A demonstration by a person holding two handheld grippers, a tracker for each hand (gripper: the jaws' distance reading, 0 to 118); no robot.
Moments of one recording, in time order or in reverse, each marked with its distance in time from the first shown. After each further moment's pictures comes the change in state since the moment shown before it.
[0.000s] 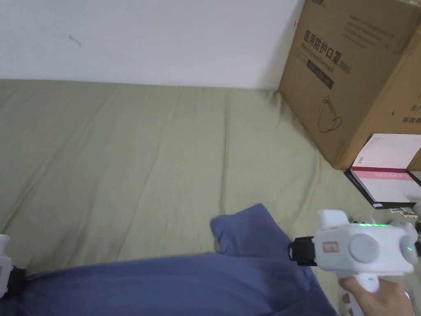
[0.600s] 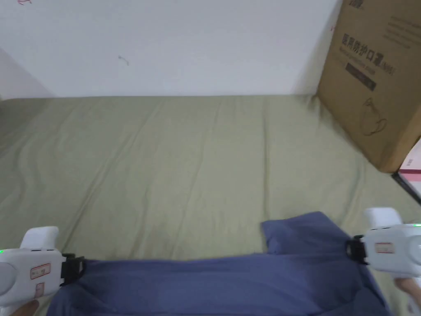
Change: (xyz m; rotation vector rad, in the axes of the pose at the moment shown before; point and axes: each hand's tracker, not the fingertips) left arm -0.012 -0.031 0.096 0.232 -0.161 0.026; right arm -0.010 -0.032 0.057 0.159 0.053 0.059
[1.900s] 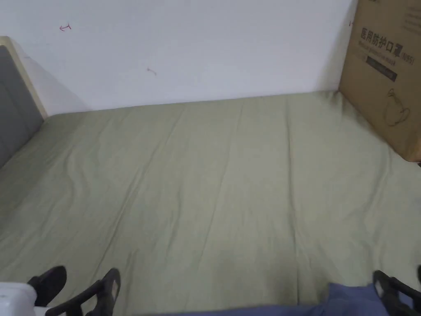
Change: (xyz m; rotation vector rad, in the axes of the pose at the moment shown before) left arm 0.083 -0.114 0.192 0.576 0.081 -0.169; right arm -0.121 -0.120 0.169 0.432 0.010 0.074
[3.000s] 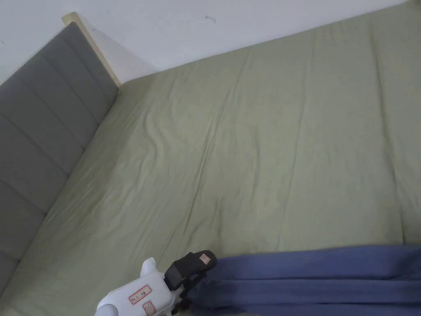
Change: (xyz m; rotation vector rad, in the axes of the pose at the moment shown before) left arm -0.136 -0.155 -0.116 -0.517 -0.243 0.978; right arm 0.002 -0.032 -0.019 -0.168 -0.014 -0.056
